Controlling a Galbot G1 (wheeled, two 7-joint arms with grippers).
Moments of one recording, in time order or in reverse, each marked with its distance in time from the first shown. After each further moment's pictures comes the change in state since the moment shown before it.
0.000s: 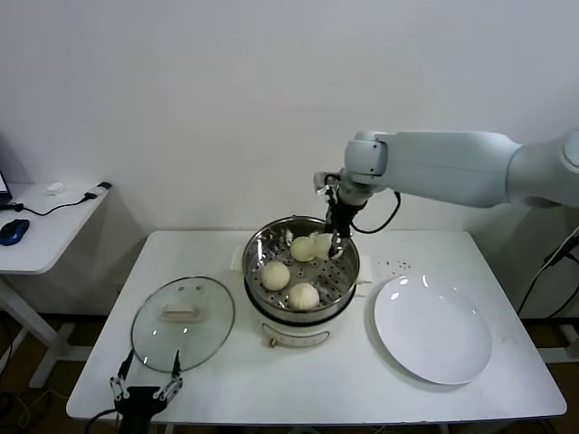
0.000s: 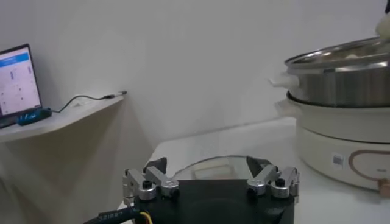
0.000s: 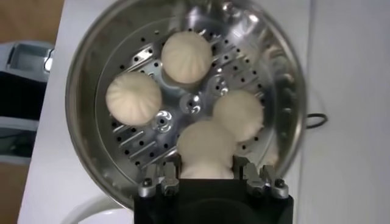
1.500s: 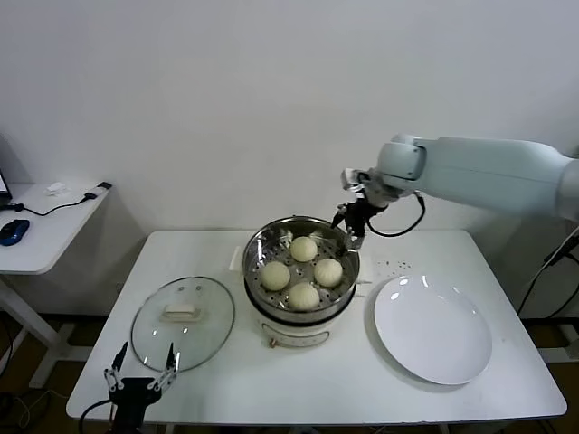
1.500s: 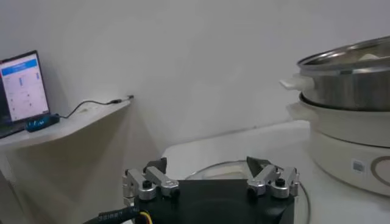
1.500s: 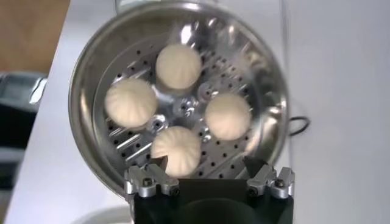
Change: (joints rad) left arm -0.042 0.004 -0.024 -0.002 0.012 0.028 0.004; right arm 0.011 -0.253 0.076 0.103 0.056 0.199 0.112
